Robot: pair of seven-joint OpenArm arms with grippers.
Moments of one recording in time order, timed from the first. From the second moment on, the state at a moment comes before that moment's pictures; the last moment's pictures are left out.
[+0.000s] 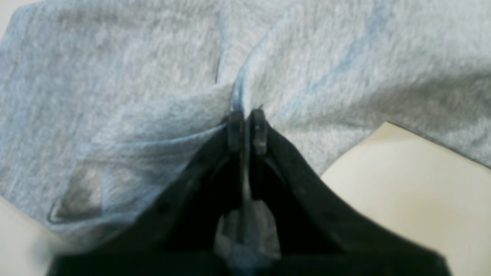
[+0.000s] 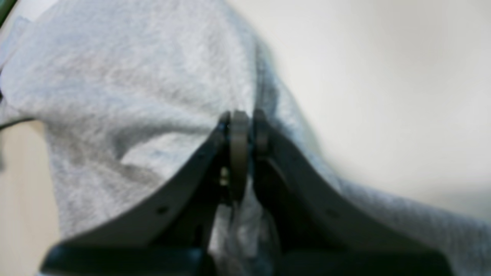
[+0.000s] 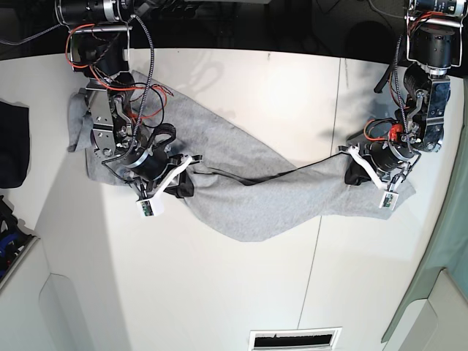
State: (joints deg) left arm -4.2 -21.8 -1.6 63.5 -22.3 -25.6 22.0; right arm 13.1 -0.7 2.3 51.6 4.7 26.0 -14.6
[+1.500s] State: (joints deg) left arm 17.1 -25.7 -9.9 99.2 -36.4 -33.2 32.6; right arm -13.9 4.2 3.1 94.6 14.7 26.6 -21.4
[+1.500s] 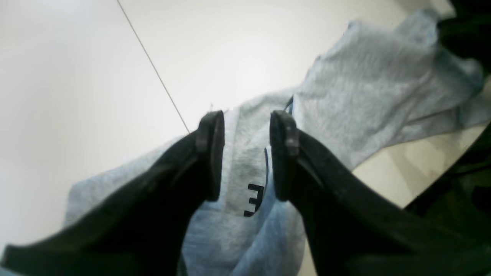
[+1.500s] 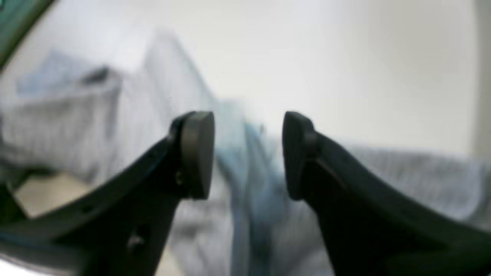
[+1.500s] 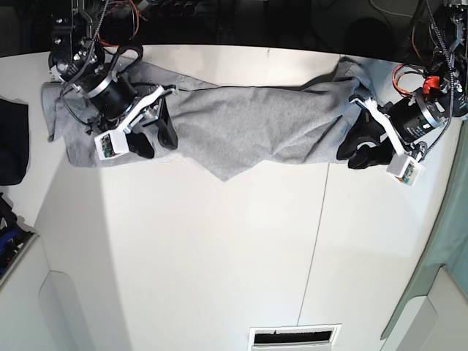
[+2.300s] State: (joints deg) left arm 1.3 -22.1 -2.8 69.2 -22.3 -25.7 27.9; right arm 0.1 -2.6 -10.0 79.6 11.6 29.0 -23.2
